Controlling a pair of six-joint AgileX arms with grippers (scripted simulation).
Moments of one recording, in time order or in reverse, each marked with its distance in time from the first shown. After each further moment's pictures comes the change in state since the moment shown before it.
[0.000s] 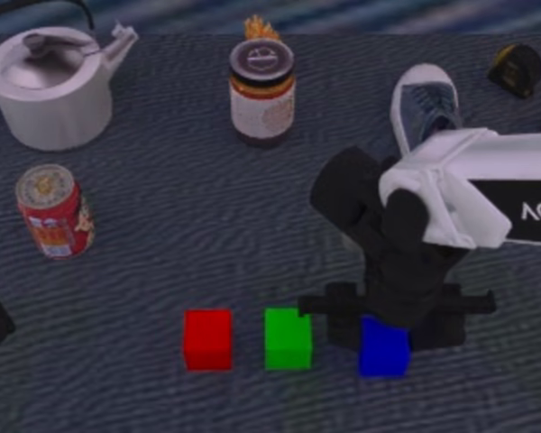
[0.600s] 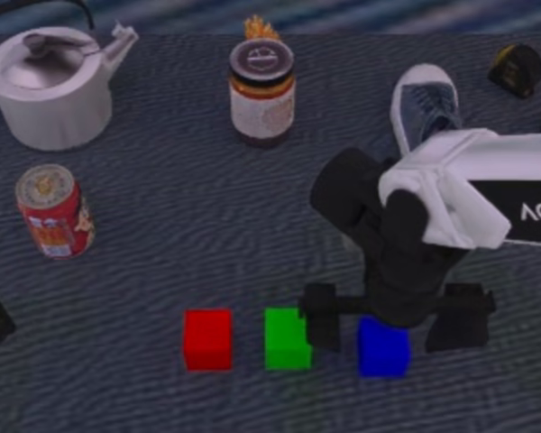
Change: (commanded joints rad) left arm 0.000 0.000 0.000 0.000 0.000 0.000; right arm 0.000 0.000 0.000 0.000 0.000 0.000
